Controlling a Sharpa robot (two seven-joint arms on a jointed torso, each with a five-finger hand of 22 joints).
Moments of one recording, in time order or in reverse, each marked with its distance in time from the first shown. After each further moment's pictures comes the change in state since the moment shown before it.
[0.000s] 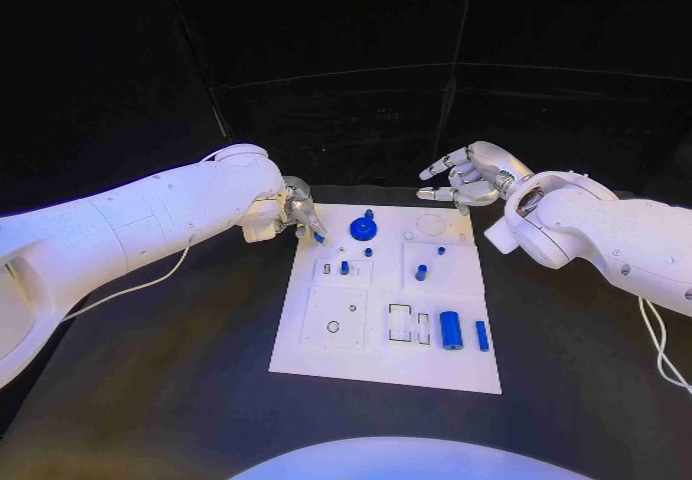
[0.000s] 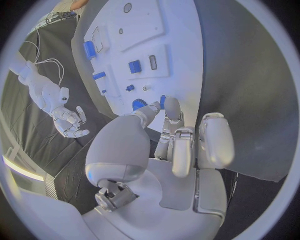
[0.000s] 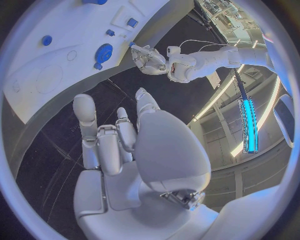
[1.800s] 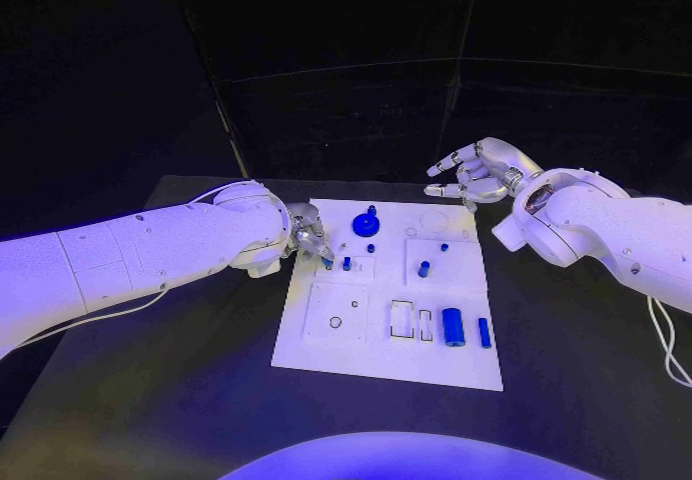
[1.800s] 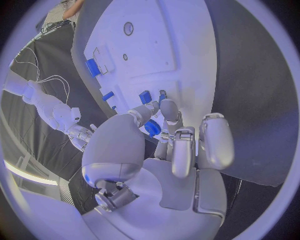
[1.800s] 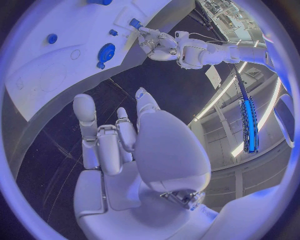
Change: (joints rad) left arm -0.056 -0.155 -0.043 0.332 -0.083 -0.196 -0.038; left_hand -0.063 -0.063 0.106 -0.018 0.072 0.000 -0.007 0.058 0.042 0.055 -0.023 0.035 0.047 -0.004 -0.011 0.000 0.000 0.000 0.006 -0.006 0.004 0.008; right arm 0.000 -0.005 0.000 -0.003 0.000 0.001 0.001; right_hand 0.000 0.000 -0.003 -0.003 0.000 0.000 0.000 0.000 0.000 0.000 0.000 0.000 0.000 0.000 0.000 0.000 0.000 0.000 0.000 0.000 0.000 -0.002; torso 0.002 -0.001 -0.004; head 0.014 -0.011
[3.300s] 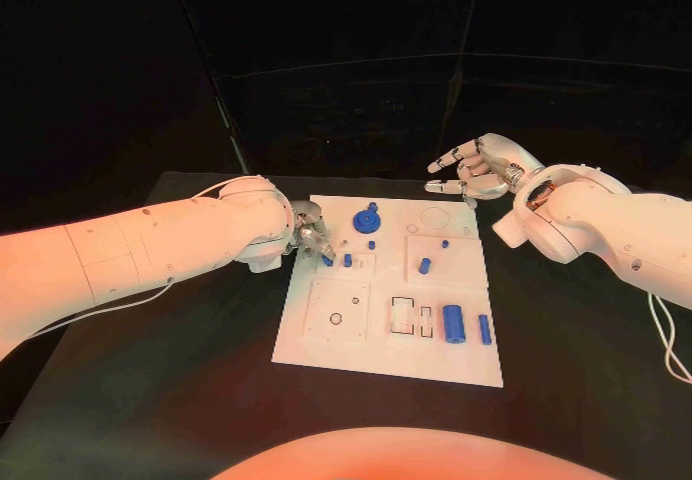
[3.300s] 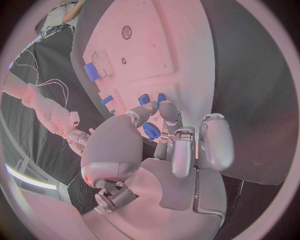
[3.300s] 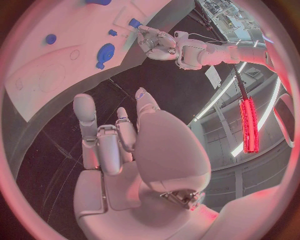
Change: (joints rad) left arm 0.002 0.023 -0.001 -0.026 -0.013 0.046 -0.003; left_hand -0.049 -0.017 0.054 -0.046 0.011 0.000 -0.015 0.031 0.027 0.021 -0.004 0.023 0.035 0.000 -0.007 0.000 0.000 0.000 0.001 -0.005 0.008 0.019; right arm 0.000 0.001 0.000 0.000 0.000 0.002 0.001; right_hand 0.000 0.000 0.000 0.000 0.000 0.000 0.000 0.005 0.000 0.000 0.000 0.000 0.000 0.000 0.000 0.000 0.000 0.000 0.000 0.000 -0.004 -0.001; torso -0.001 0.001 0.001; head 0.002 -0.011
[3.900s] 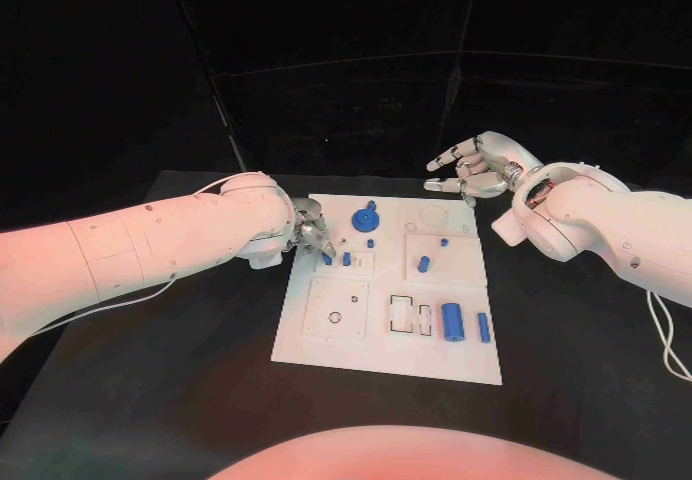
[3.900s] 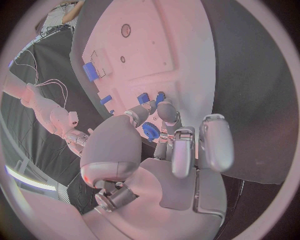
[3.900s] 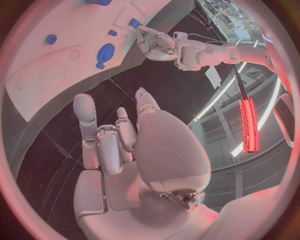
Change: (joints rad) left arm 0.003 0.017 0.001 -0.023 0.000 0.018 0.000; left_hand -0.027 0.002 -0.038 0.016 0.000 0.020 -0.020 0.004 0.005 0.018 -0.010 0.004 0.004 0.004 -0.003 0.000 0.000 0.000 0.002 -0.005 0.006 0.006; right arm 0.000 -0.001 0.000 0.001 0.000 0.000 0.000; right_hand -0.002 0.002 0.000 0.000 0.000 0.000 0.000 0.000 0.000 0.000 0.000 0.000 0.000 0.000 0.000 0.000 0.000 0.000 0.000 0.000 0.000 0.000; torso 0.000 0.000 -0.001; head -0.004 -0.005
